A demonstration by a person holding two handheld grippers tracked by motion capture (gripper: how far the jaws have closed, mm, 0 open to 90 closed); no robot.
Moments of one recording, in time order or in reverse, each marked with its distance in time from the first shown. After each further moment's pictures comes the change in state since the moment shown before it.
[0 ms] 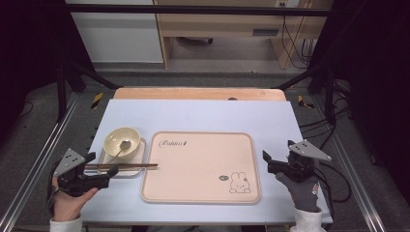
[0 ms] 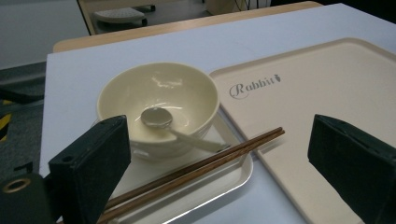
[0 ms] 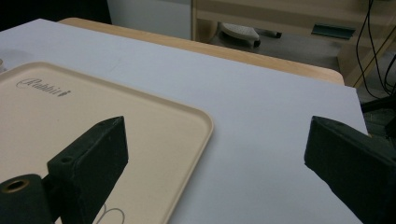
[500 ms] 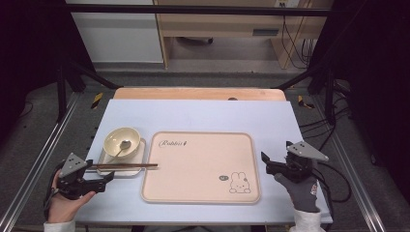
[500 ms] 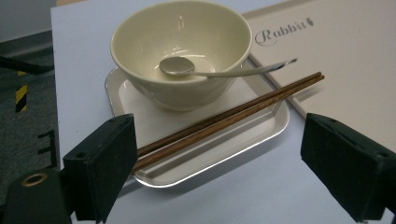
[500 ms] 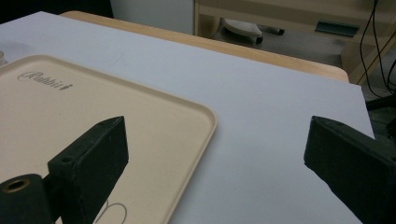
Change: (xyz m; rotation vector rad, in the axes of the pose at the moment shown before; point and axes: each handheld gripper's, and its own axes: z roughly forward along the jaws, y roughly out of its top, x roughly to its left) left arm 0.015 -0.022 0.011 0.161 0.038 0.054; right arm 0.003 -0.002 0.002 0.018 0.009 -0.008
